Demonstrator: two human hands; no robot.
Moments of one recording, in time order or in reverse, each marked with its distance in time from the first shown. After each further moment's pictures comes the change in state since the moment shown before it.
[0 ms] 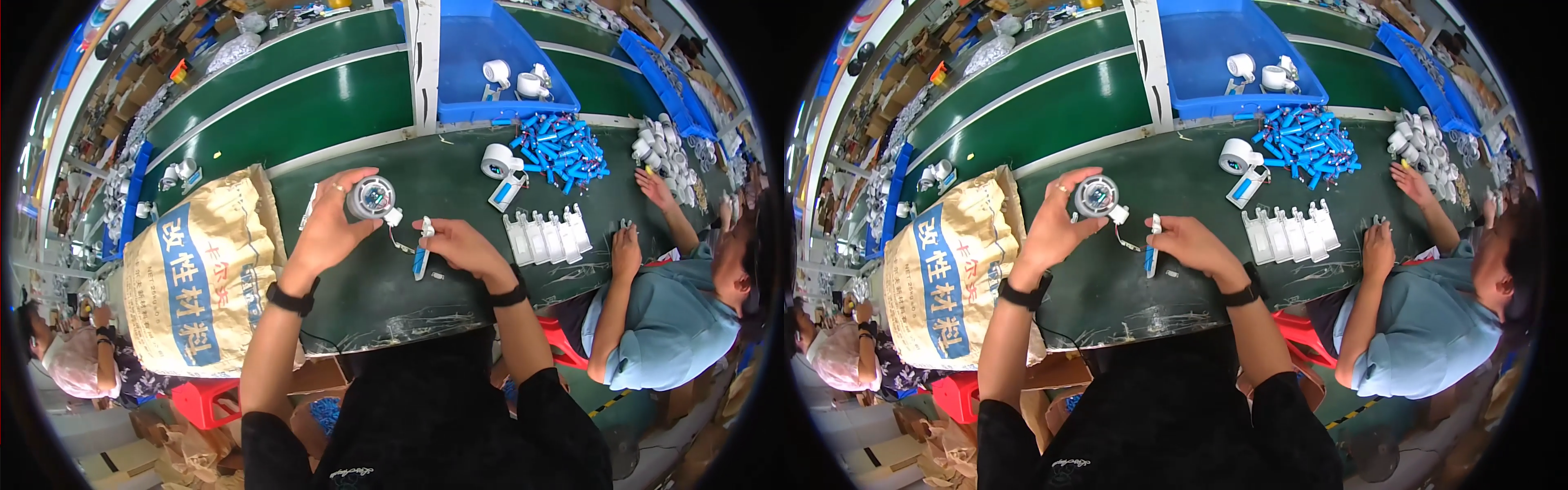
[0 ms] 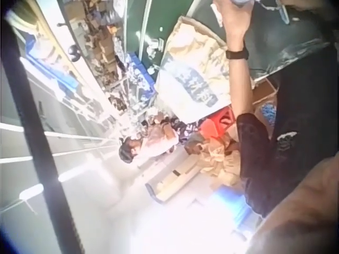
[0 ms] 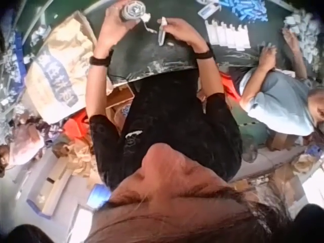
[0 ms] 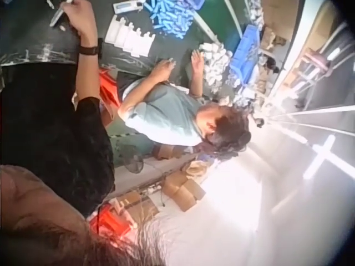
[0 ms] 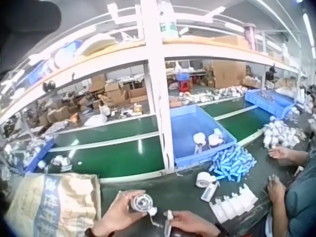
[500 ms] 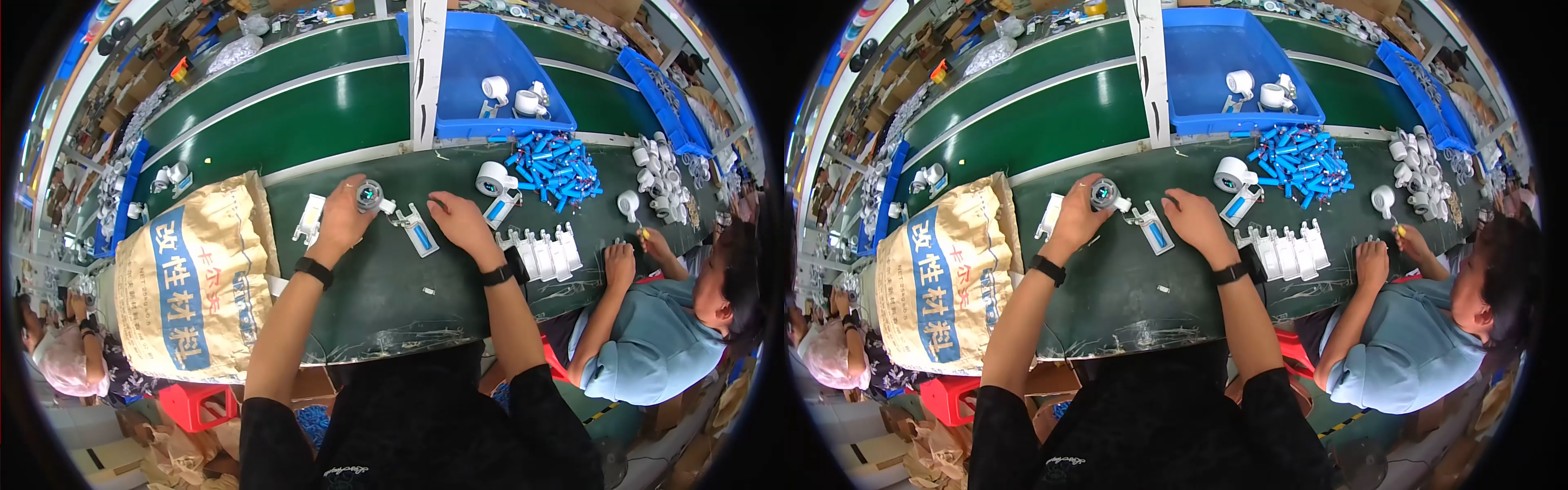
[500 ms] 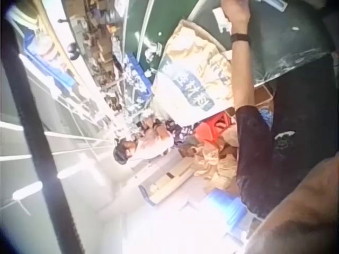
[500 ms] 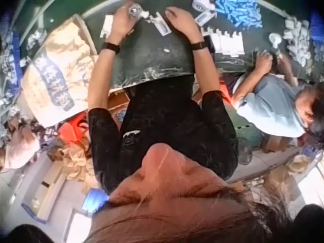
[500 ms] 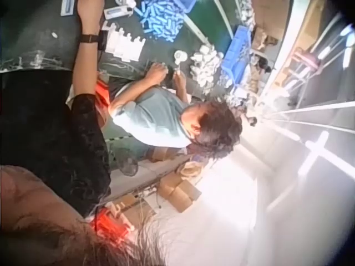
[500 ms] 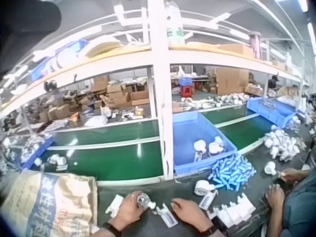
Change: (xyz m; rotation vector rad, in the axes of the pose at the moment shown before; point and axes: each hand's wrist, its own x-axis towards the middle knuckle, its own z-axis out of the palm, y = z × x) left_hand 0.043 -0.096 0.055 0.334 0.138 -0.065; right_hand 0.069 0.027 -0.055 -0.749 0.464 -0.481
